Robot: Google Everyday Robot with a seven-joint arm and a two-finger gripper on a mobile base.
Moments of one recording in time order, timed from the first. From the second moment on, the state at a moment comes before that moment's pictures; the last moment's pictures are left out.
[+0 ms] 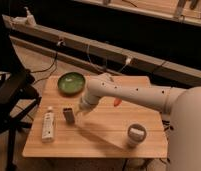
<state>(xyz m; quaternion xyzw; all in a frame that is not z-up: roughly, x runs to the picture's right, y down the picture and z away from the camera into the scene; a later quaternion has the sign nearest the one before) -0.087 0.130 0.802 -0.39 0.03 0.62 0.68</state>
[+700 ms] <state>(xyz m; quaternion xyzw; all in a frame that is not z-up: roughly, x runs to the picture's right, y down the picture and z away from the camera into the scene) -0.094 0.130 0.803 -0.39 0.03 0.62 0.68</state>
